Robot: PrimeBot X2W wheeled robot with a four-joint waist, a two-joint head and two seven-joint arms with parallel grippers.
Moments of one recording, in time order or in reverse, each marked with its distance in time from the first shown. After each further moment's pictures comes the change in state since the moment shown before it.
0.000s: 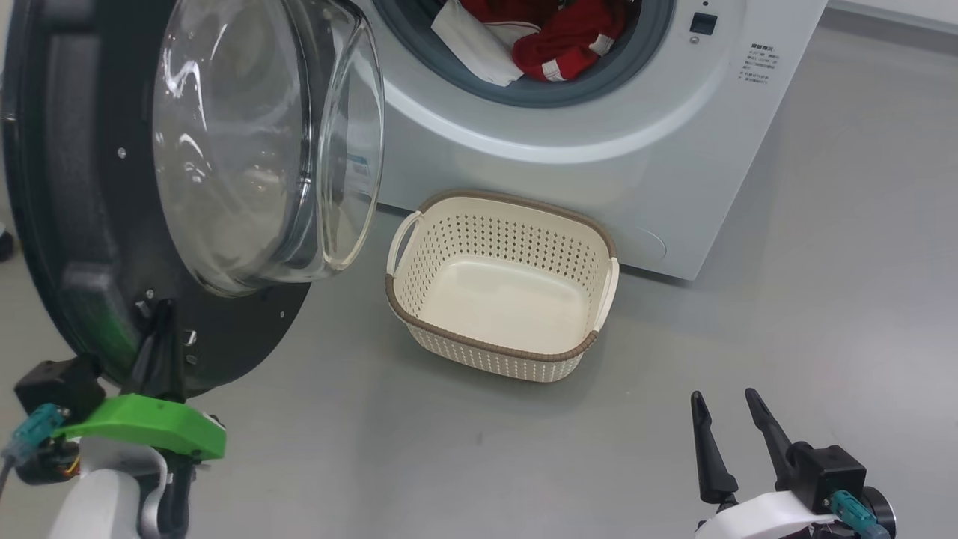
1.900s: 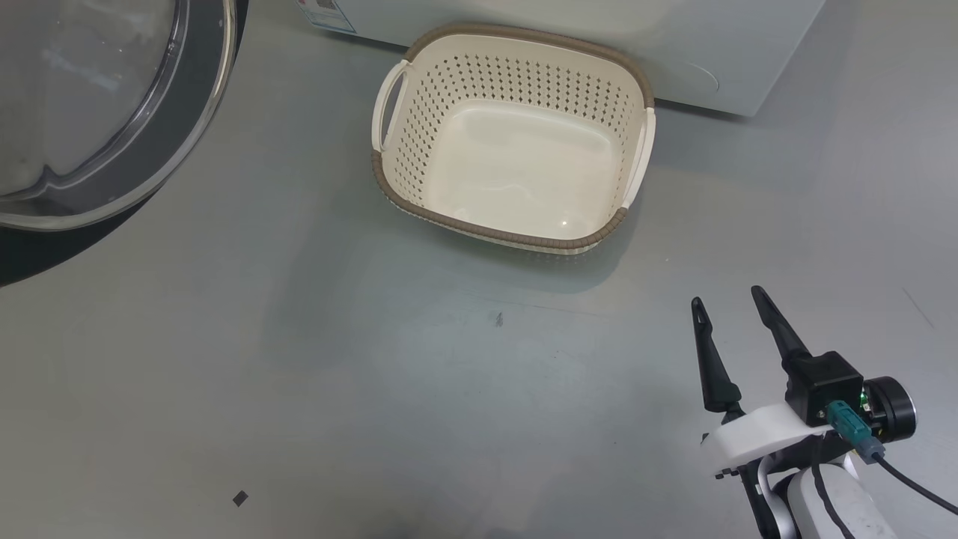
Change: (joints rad) left arm -0.303 0.244 0.284 0.334 -0.180 -0.048 -0.044; right arm -0.170 -0.057 0.021 -0.052 -0.129 -0.055 0.075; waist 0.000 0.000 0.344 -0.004
